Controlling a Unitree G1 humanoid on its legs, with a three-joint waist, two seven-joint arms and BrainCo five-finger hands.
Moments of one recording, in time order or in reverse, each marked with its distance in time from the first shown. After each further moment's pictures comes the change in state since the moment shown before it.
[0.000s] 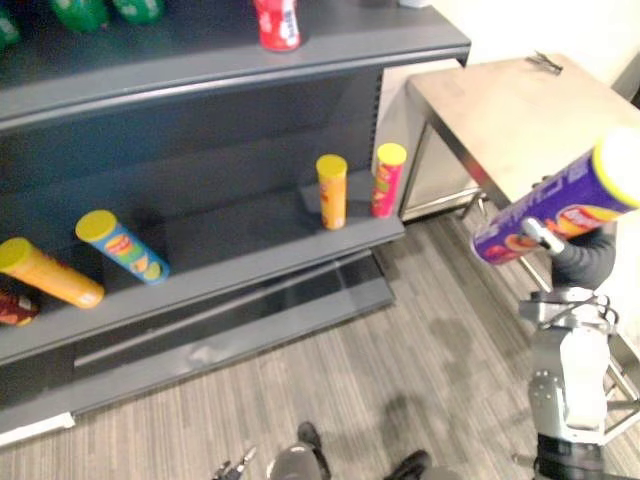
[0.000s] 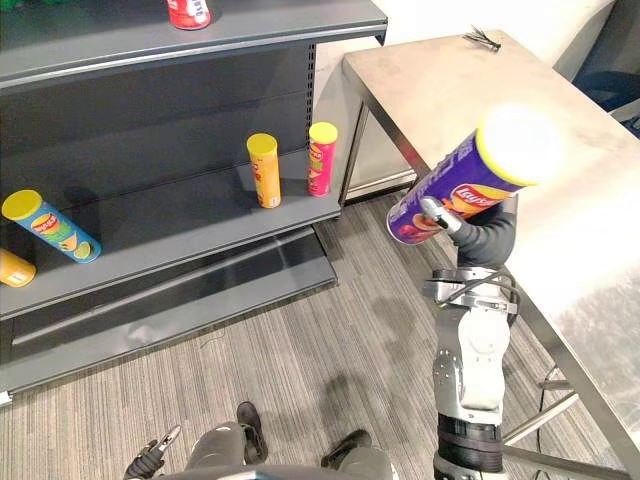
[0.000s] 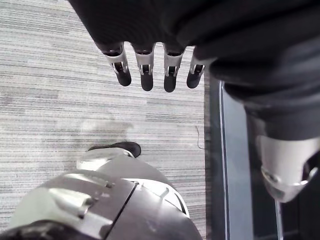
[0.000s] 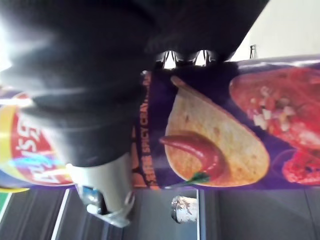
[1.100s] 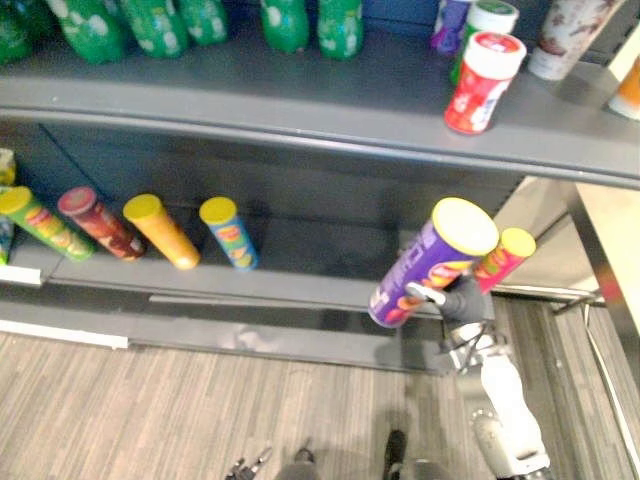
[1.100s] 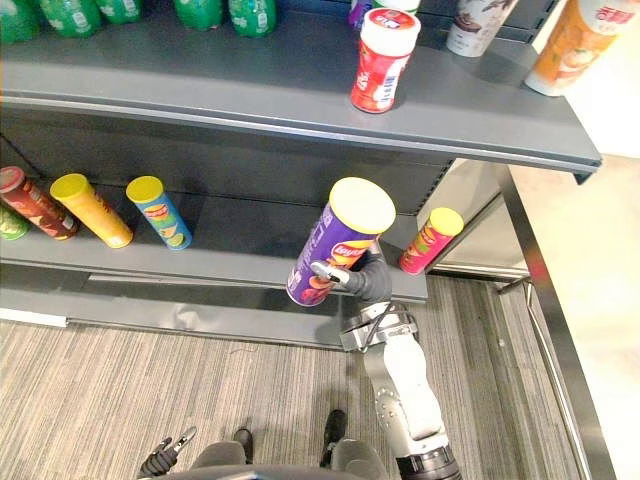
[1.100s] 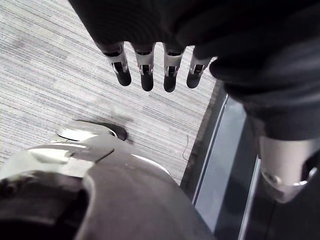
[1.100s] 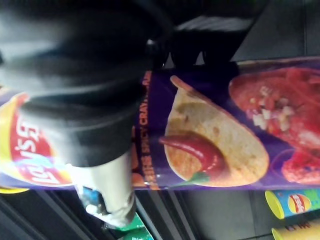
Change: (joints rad) left arm -0.004 0.005 -0.128 0.023 0.011 -0.027 0.025; right arm 0.145 0.042 0.390 0.064 0.080 0.035 0.120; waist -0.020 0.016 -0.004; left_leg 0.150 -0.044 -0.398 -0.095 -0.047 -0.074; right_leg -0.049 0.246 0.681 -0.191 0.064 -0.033
